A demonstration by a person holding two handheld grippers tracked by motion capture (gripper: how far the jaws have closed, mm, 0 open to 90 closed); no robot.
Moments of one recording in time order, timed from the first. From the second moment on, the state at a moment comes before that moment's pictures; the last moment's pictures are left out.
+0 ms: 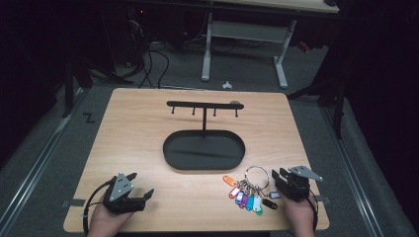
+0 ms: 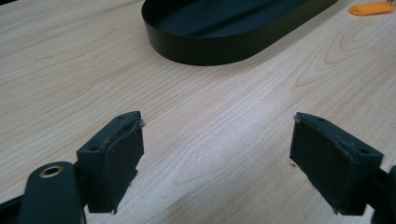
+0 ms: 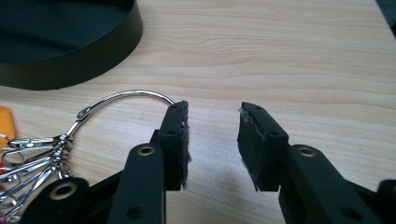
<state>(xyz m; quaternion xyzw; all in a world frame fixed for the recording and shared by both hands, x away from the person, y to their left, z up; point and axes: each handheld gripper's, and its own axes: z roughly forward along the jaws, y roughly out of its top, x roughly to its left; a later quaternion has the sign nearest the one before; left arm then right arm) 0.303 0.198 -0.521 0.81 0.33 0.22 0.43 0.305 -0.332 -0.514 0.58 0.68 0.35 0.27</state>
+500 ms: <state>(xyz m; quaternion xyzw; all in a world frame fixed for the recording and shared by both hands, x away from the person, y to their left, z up) 0.303 0.191 -0.521 0.82 0.32 0.22 0.43 0.303 -0.332 -0.516 0.58 0.69 0.35 0.26</state>
